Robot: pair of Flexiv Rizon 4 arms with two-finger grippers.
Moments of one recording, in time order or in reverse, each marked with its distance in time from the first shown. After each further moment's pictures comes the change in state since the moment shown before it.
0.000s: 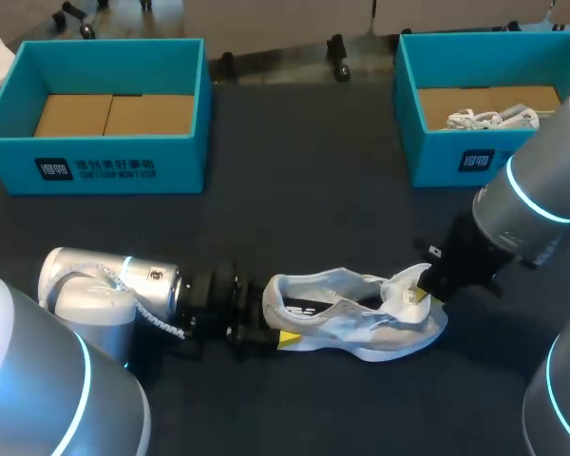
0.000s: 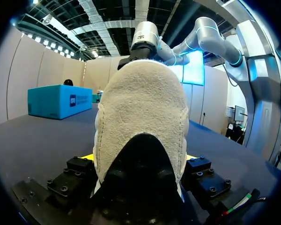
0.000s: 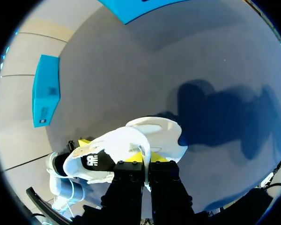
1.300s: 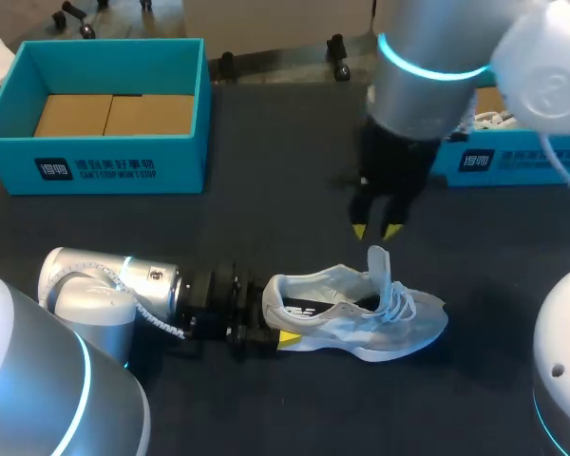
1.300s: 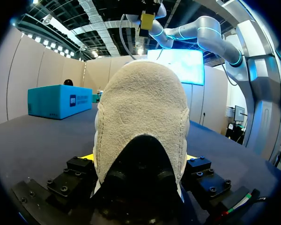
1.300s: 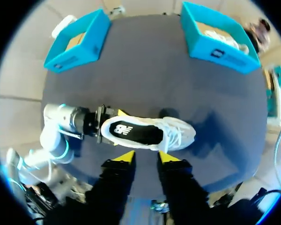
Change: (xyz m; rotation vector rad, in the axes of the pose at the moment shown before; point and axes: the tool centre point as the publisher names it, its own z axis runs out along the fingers) left arm 0.000 0.000 0.000 0.000 0.000 0.000; right arm 0.125 -0.050 -0.113 -0.013 -0.270 -0.535
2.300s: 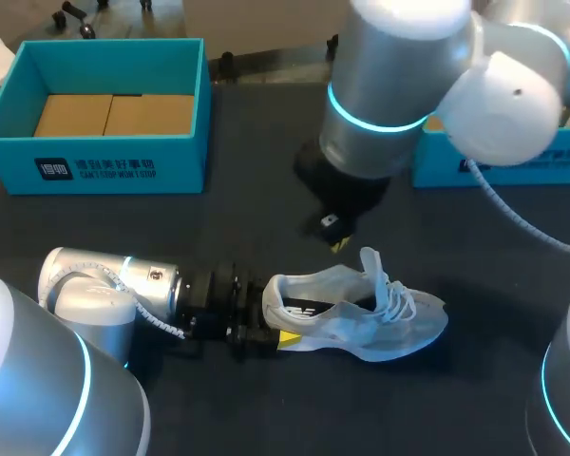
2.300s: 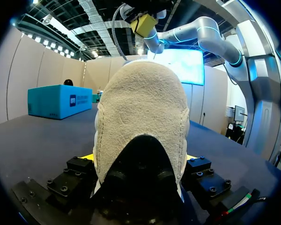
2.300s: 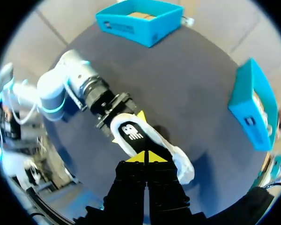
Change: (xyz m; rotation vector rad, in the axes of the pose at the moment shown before) left arm 0.000 0.000 0.000 0.000 0.000 0.000; right arm 0.037 0.014 0.047 -0.073 -0.009 -0.633
